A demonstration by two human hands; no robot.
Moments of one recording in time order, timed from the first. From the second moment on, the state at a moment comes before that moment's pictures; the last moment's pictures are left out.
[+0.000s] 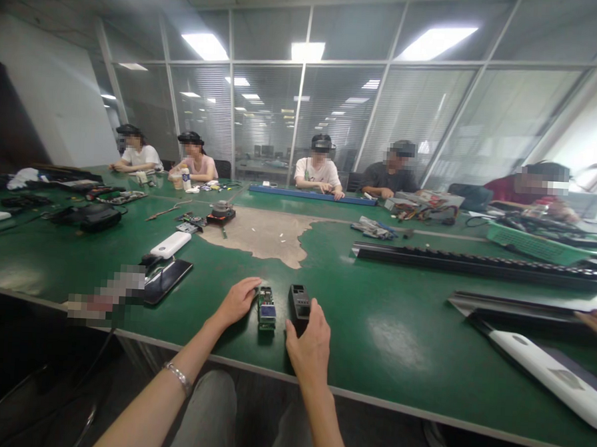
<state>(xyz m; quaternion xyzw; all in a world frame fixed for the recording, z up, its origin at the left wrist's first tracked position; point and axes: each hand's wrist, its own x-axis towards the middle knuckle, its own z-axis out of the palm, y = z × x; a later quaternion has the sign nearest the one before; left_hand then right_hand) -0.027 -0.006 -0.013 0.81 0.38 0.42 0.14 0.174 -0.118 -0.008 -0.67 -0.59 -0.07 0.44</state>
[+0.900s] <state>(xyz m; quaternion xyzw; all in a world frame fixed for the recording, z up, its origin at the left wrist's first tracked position) -0.027 -0.006 -0.011 0.80 0.39 0.43 0.15 0.151 -0.132 0.022 -0.68 -0.55 0.02 0.48</state>
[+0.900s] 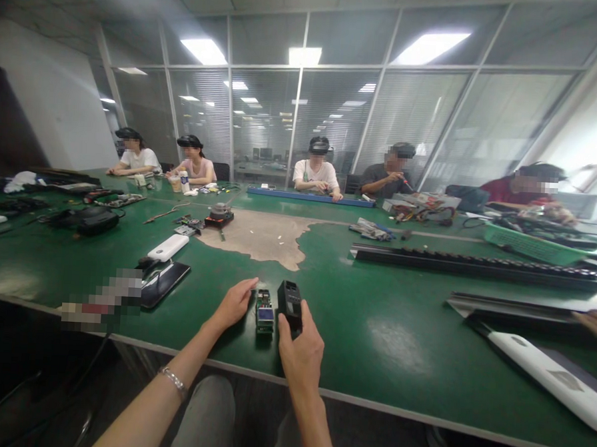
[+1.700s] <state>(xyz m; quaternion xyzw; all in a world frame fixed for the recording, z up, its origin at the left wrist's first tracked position) -0.026 -0.012 -0.002 0.80 0.36 0.44 0.18 0.103 -0.132 0.007 -0.63 -0.64 -0.01 0.45</state>
